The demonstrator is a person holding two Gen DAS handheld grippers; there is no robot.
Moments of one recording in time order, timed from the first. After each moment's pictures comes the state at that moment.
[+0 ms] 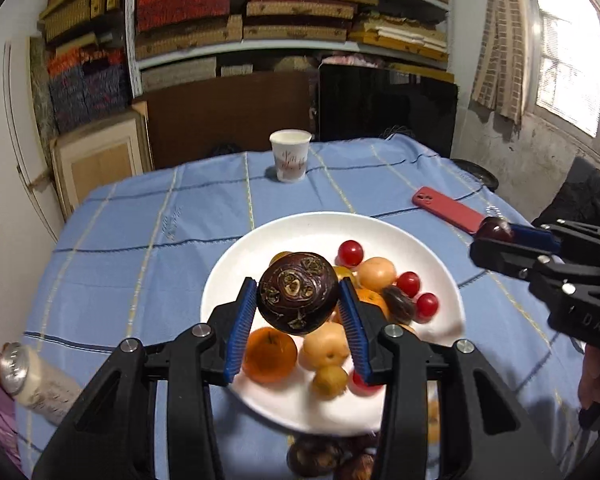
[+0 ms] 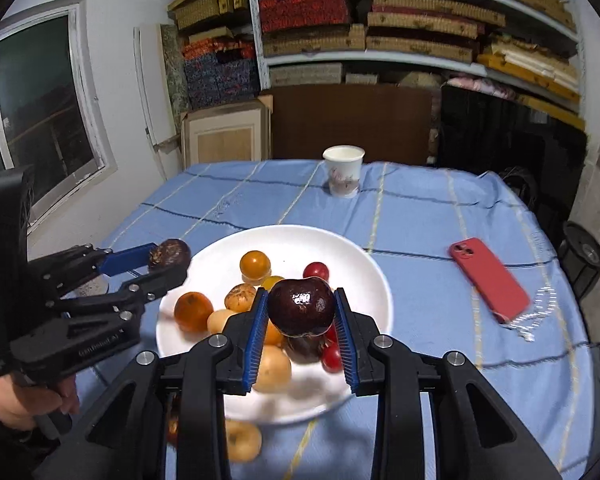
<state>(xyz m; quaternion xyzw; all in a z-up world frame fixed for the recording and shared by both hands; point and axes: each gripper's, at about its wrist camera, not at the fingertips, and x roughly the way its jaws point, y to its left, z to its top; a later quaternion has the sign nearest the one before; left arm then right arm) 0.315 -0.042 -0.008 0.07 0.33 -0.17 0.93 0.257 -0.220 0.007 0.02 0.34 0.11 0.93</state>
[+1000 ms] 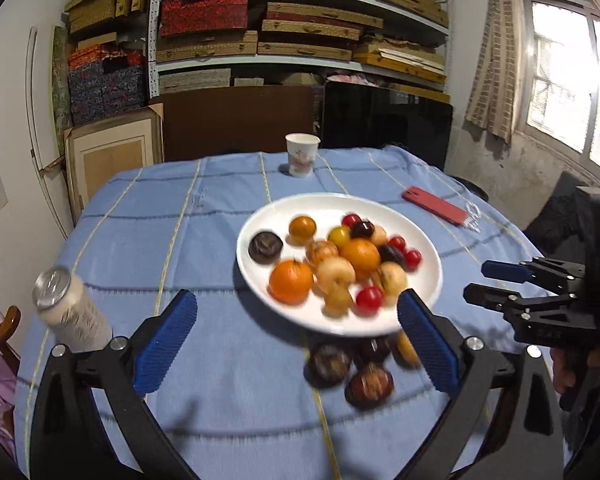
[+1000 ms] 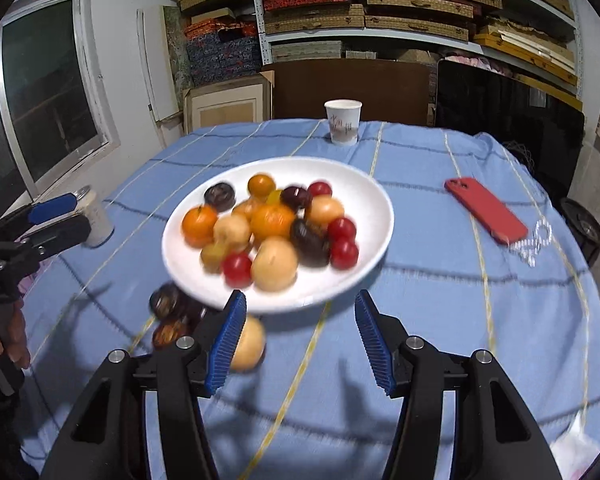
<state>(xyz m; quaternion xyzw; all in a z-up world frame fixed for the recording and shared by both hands) 0.211 0.026 -0.007 0.03 0.30 -0.18 0.94 0.175 -0.225 -0.042 0.02 0.36 0.11 0.92</state>
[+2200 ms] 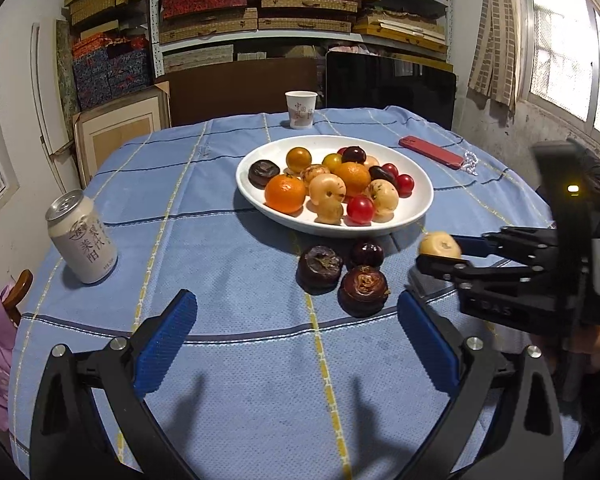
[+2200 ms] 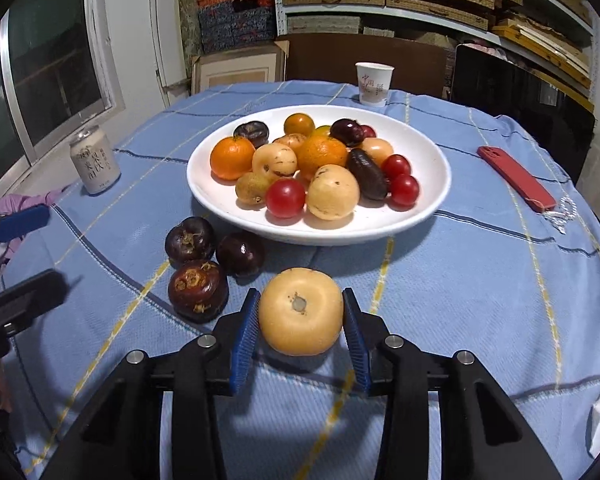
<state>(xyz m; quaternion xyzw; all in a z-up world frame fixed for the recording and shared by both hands) 0.154 0.021 -0.048 0.07 0.34 -0.16 0.93 0.155 -0.177 -0.082 -0.02 0.39 0.11 0.91</state>
